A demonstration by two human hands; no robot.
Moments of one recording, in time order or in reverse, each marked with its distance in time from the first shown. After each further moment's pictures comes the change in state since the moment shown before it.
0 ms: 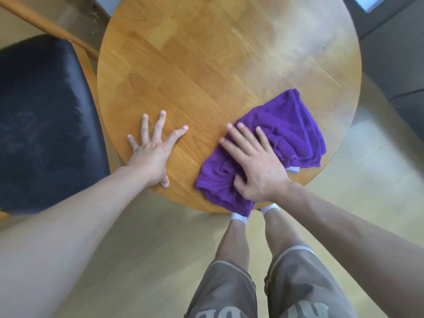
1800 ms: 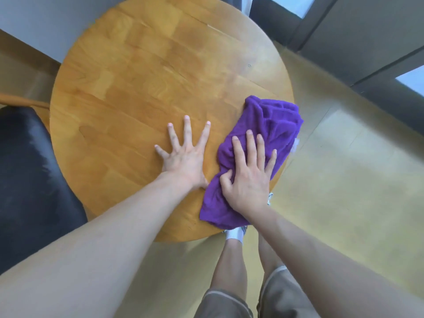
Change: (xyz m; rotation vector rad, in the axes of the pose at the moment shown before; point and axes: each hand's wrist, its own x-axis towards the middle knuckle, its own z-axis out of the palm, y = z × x) left_hand 0.036 0.177 -0.034 0.166 0.106 0.121; right_hand -0.035 0.030 0.018 -0.002 0.329 0.741
